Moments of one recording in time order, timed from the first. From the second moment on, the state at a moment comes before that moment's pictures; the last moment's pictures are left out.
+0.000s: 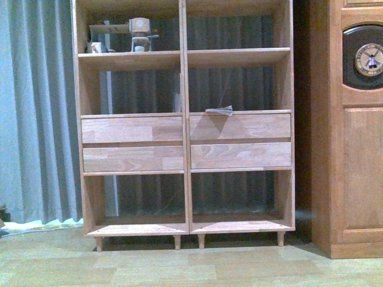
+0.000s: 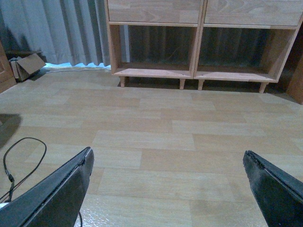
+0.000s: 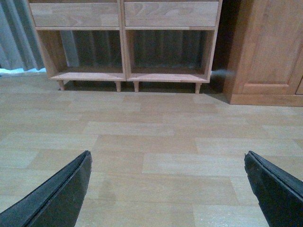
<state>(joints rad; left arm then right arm) 0.00 0.00 0.01 -0.01 0.00 0.00 0.00 0.00 0.01 0.00 0.00 0.00</state>
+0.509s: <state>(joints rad) 0.00 0.00 0.01 -0.01 0.00 0.00 0.00 0.00 0.01 0.00 0.00 0.00</state>
